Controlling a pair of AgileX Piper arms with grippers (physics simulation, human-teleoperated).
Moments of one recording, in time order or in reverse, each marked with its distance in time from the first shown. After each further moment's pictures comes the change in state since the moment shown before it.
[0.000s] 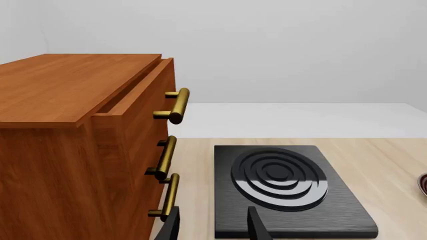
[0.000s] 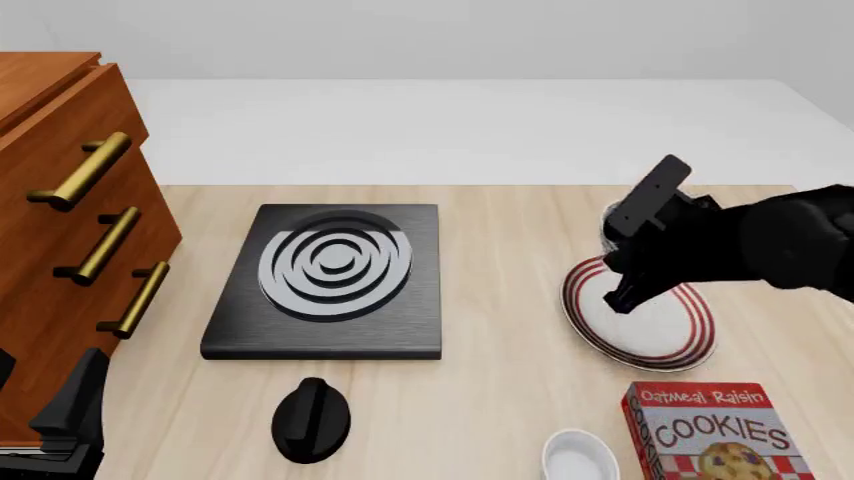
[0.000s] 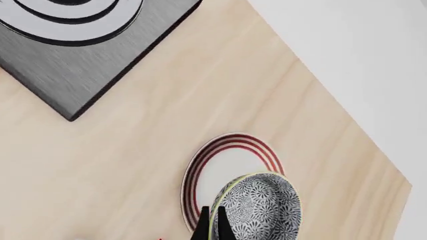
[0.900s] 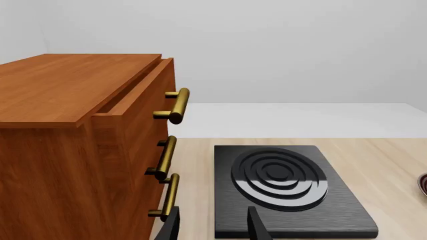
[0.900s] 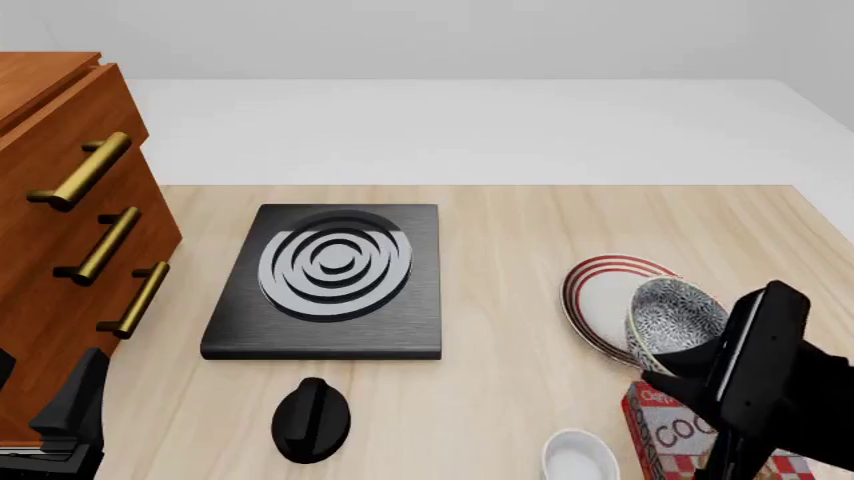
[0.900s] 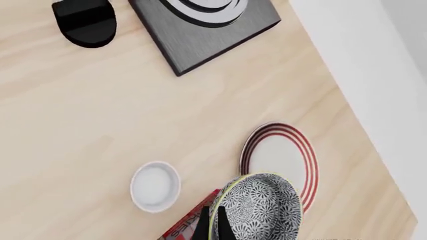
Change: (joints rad) left arm 0.000 0.000 0.000 0.000 0.000; right arm 0.261 -0.626 0.300 0.245 -0.019
